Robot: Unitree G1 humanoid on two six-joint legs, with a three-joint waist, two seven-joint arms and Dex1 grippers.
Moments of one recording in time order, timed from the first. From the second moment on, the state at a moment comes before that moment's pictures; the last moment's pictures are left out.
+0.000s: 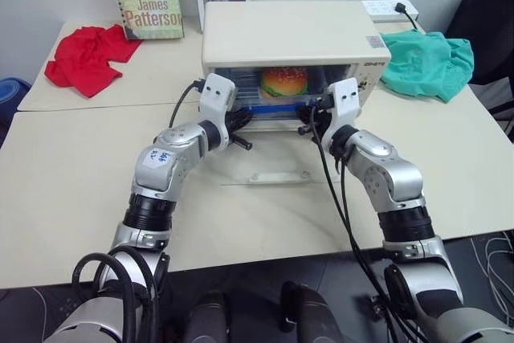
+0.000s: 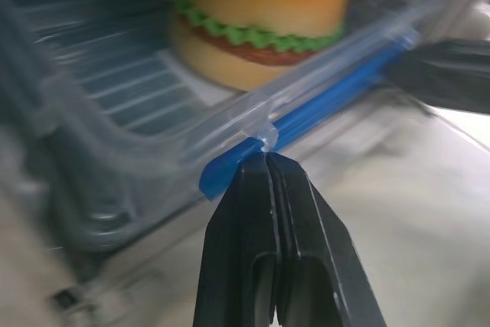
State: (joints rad) left arm -0.80 0.29 -0.03 0.08 -0.31 0.77 -0.30; right arm -0.69 -0.31 0.03 0.07 0.41 0.55 0.36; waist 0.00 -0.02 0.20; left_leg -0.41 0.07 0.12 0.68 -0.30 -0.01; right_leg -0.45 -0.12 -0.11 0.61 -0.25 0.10
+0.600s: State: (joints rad) left arm -0.48 0.87 0.30 -0.34 -0.65 0.88 -0.86; right arm -0.03 -0.55 -0.17 -0.60 0.76 0.91 0.47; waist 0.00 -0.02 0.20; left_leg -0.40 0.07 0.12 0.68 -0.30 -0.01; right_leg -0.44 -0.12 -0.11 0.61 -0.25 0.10
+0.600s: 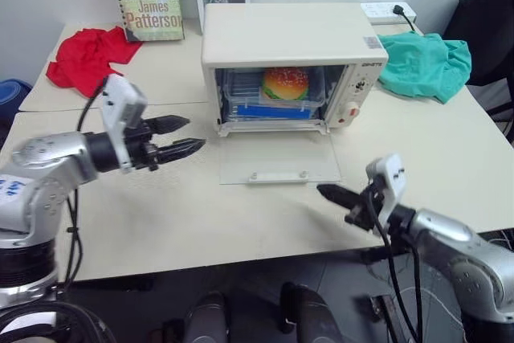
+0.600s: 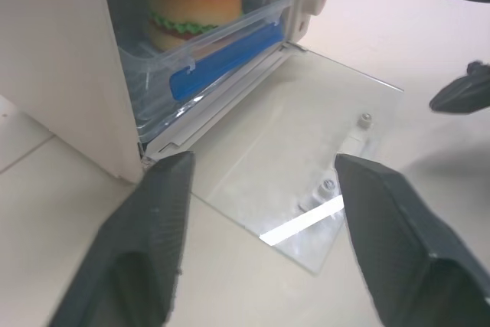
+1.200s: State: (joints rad) left arm -0.53 0.93 0.25 -0.30 -0.62 0.75 -0.93; right arm -0.30 -0.41 -0.27 -0.39 0.84 0.86 0.37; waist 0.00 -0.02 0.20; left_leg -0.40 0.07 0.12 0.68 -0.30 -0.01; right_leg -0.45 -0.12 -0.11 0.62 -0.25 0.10
